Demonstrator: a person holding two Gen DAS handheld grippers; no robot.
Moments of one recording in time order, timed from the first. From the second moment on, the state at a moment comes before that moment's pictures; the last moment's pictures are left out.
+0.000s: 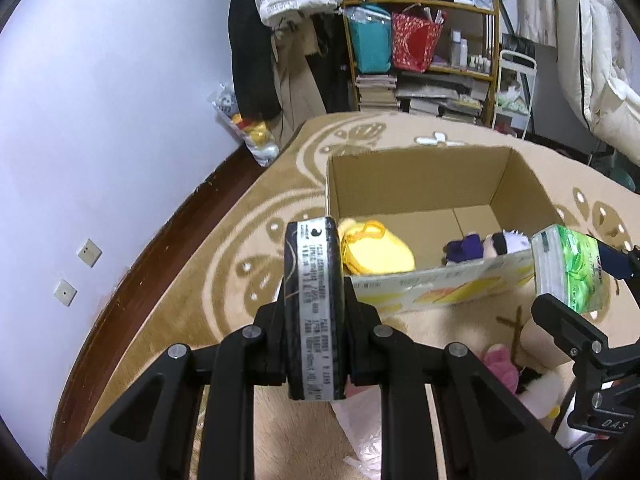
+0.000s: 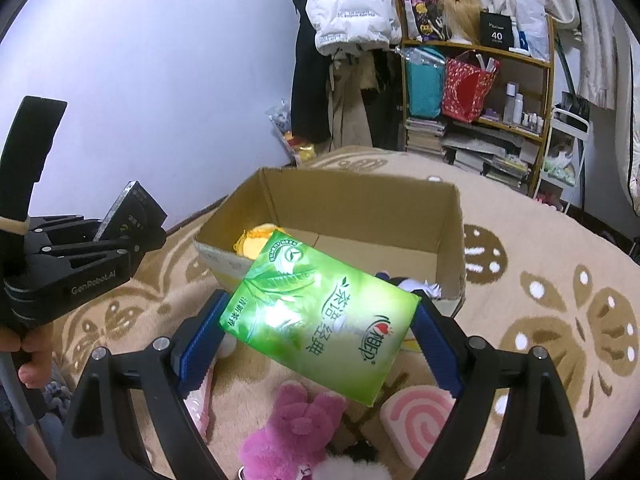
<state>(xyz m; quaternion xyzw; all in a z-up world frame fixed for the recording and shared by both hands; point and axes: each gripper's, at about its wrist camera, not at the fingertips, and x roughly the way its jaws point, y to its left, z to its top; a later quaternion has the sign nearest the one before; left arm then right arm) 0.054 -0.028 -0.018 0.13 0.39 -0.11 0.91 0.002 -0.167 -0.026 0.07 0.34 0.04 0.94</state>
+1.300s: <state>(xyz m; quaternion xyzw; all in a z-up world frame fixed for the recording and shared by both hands) 0.094 -0.062 -0.001 0.10 0.32 -0.18 0.92 0.048 -0.197 -0.026 0.07 0.31 0.01 0.95</state>
